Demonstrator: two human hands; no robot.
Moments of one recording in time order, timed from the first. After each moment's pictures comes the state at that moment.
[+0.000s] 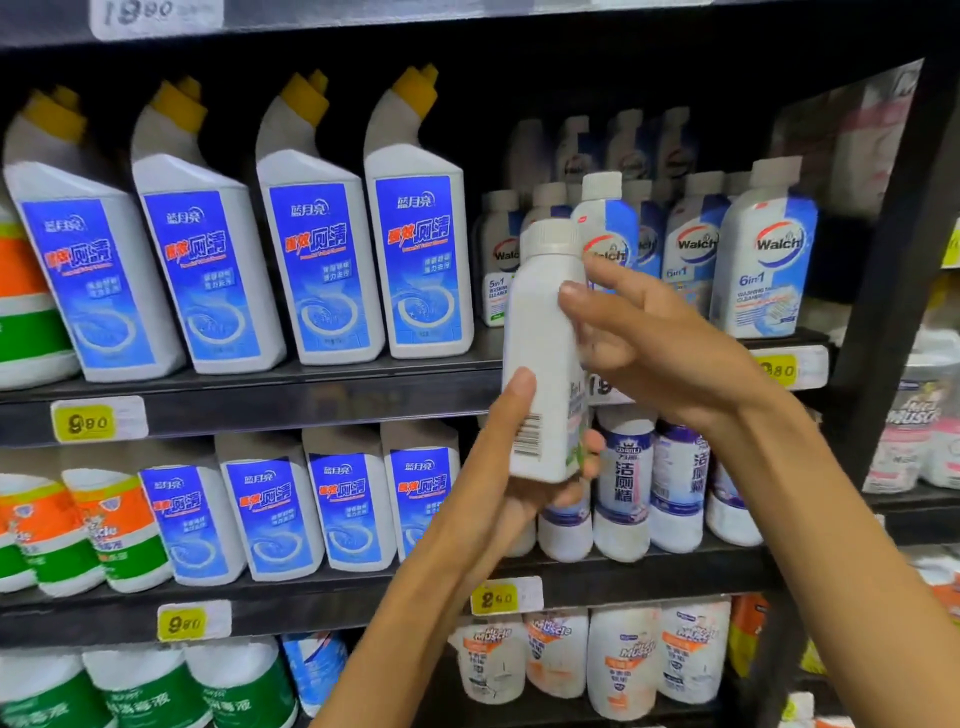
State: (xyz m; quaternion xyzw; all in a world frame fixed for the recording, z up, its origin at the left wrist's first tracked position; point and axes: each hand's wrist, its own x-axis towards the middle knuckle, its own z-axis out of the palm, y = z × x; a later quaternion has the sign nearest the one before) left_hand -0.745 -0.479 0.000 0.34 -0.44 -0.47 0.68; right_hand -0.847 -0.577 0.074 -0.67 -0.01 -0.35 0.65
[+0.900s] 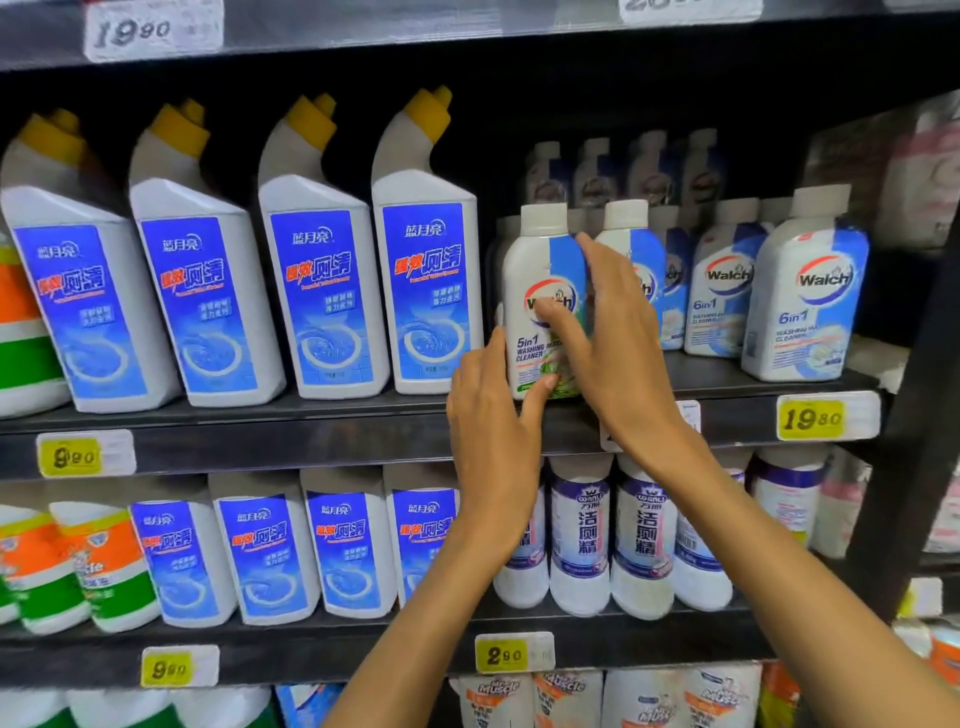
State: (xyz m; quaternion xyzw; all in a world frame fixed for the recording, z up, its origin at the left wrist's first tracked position) left_hand -0.709 -0.554 0.013 0.65 -0.46 0.19 0.57; right_hand -0.783 -0.617 0.070 -0.78 0.18 -0.58 0.15
